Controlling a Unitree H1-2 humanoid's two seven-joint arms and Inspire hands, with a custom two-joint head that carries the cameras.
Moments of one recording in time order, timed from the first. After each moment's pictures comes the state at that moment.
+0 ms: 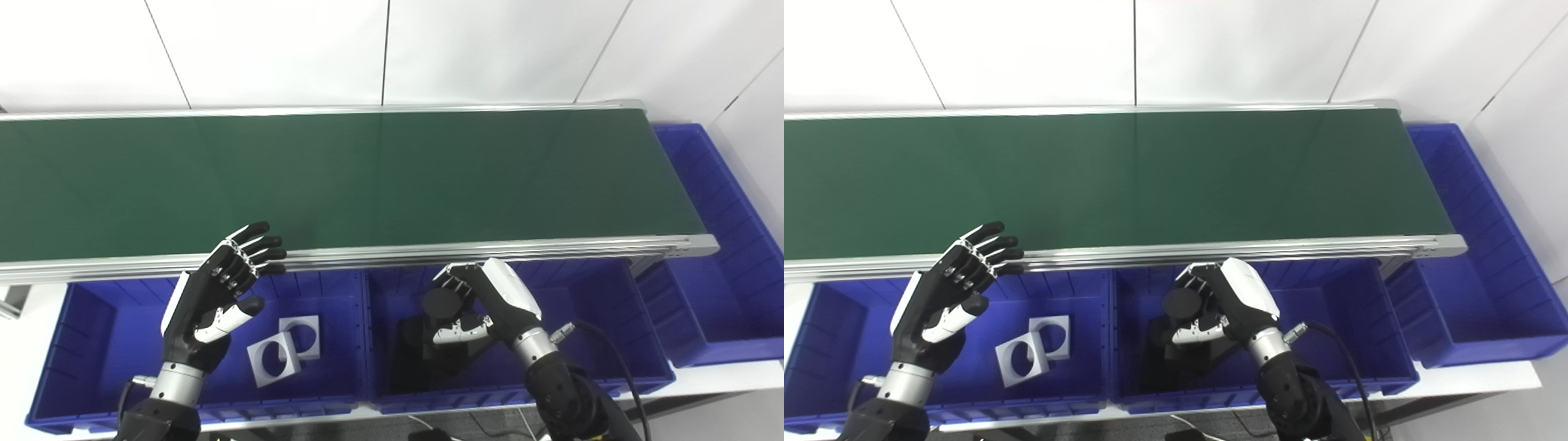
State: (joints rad) left arm 0.20 0.09 -0.08 -0.06 -0.28 -0.16 -0.33; right arm 0.19 -0.24 0.24 -0.15 -0.60 0.10 0.10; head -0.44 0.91
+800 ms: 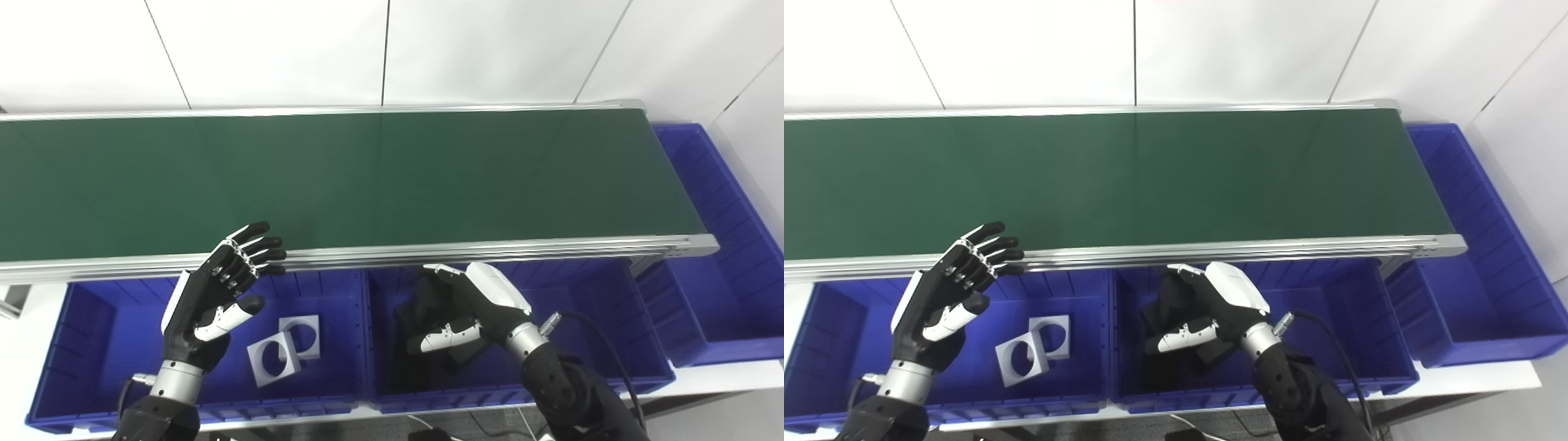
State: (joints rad) left arm 0.19 0.09 -0.08 -0.04 -0.28 -0.16 -0.34; right arm 0.15 -0.27 0.29 -0.18 -0.68 0.18 0.24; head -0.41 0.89
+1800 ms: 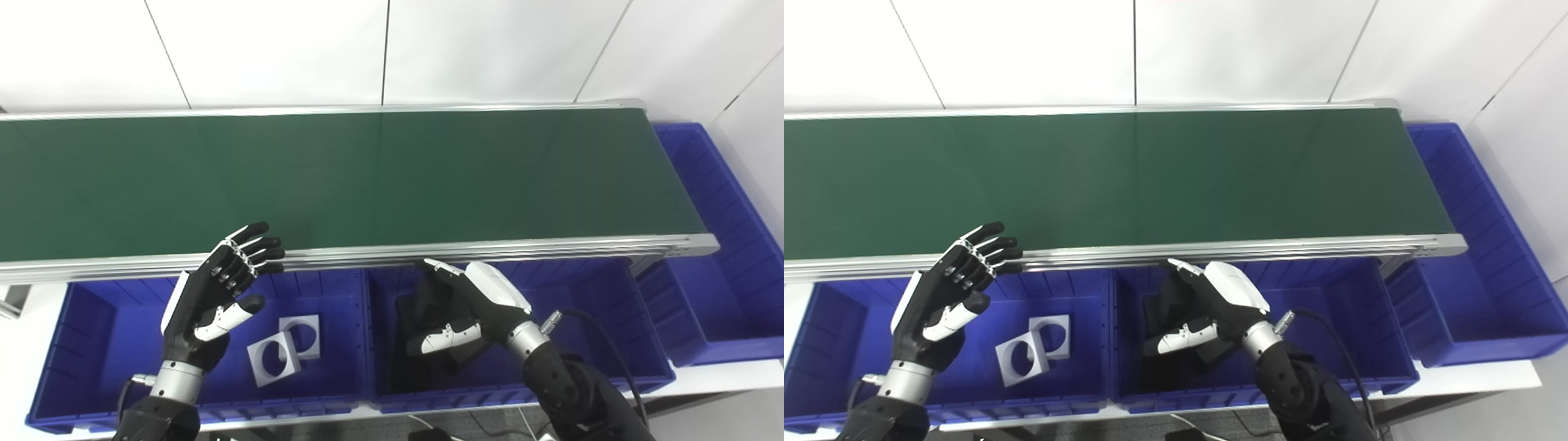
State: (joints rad) left arm 0.19 0.09 -0.08 -0.04 -0.27 -0.16 -0.33; right arm 0.15 -0.30 0.30 -0.20 -0.64 0.18 0.26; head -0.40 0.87
